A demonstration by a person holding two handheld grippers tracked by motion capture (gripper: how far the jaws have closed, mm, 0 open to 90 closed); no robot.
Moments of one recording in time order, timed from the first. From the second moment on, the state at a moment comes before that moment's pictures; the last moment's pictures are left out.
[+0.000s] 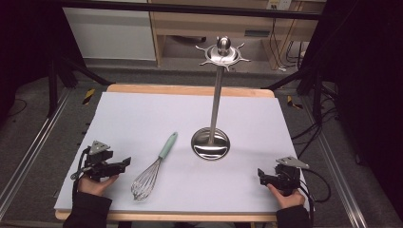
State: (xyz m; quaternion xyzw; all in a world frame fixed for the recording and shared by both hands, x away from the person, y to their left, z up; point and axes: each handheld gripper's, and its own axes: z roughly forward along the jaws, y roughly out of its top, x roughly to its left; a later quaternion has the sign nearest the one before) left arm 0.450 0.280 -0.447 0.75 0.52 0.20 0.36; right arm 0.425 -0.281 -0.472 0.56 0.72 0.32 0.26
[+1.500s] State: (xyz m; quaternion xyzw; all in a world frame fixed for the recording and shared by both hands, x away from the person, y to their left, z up) left arm 0.454 0.202 -0.398 0.81 0.43 0.18 0.35; right arm 0.421 -0.279 -0.468 0.55 0.72 0.32 0.27
